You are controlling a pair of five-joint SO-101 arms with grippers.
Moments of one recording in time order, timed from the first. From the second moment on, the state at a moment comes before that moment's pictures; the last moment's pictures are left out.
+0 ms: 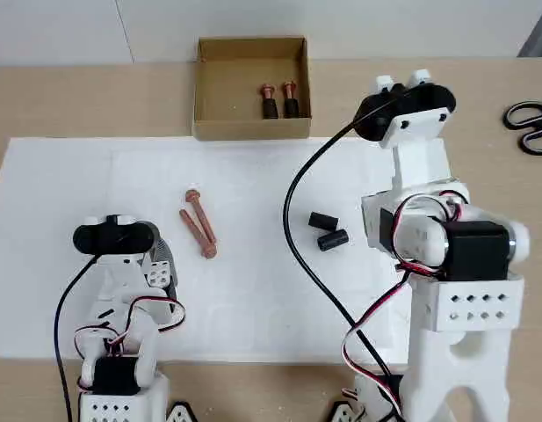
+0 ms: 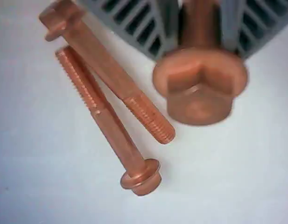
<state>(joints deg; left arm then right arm) -3.6 -103.3 96.7 48.7 8.3 -5.1 -34.7 2.5 95.0 8.4</state>
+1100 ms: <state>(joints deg) -3.3 -103.3 96.7 49.7 8.3 -5.1 -34.8 6.9 93.3 8.4</state>
